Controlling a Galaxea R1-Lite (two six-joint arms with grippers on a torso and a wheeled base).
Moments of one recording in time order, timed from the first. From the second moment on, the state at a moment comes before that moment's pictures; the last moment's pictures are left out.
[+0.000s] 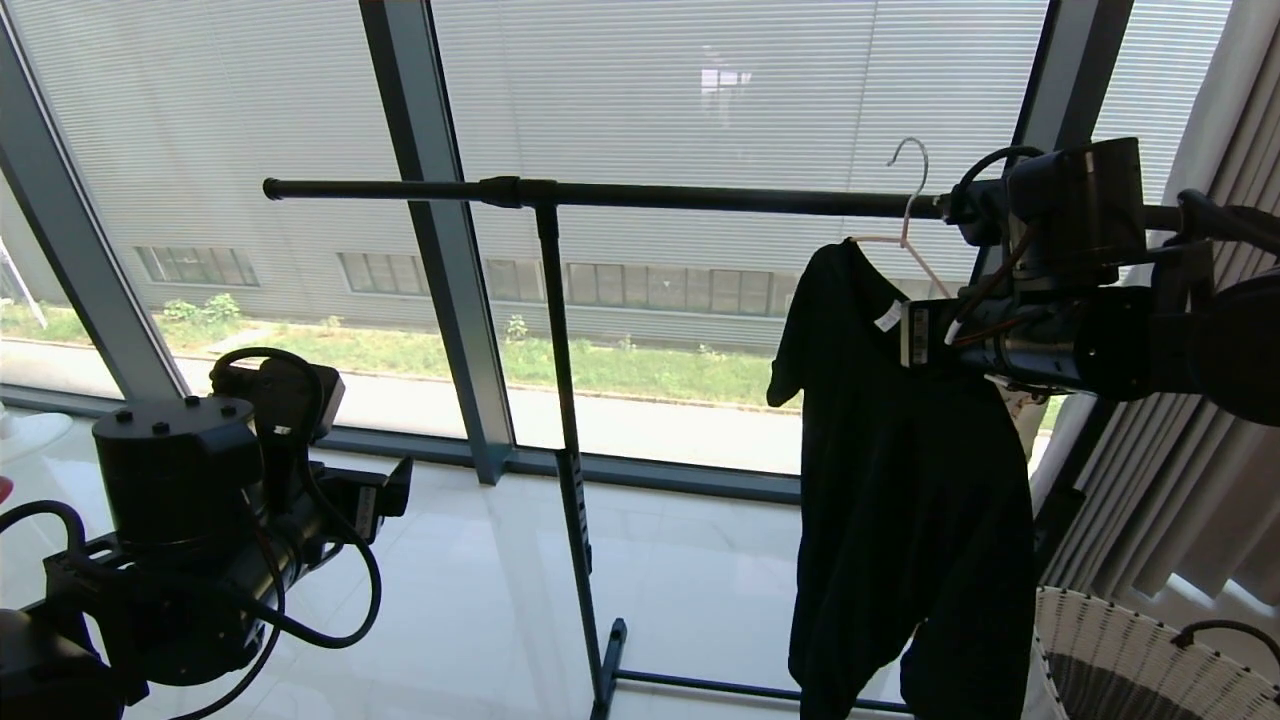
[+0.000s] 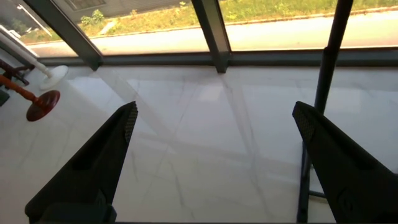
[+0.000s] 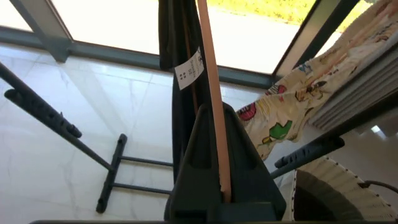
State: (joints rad) left arm -0.28 1.55 -0.42 -0.82 0.50 0.23; right arm 0.58 1.72 -1.32 -0.01 -0.47 0.20
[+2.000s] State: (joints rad) left arm -0.33 1.53 -0.41 -0.82 0.57 0.23; right arm 0.49 1.75 -1.45 0.10 -0.46 0.15
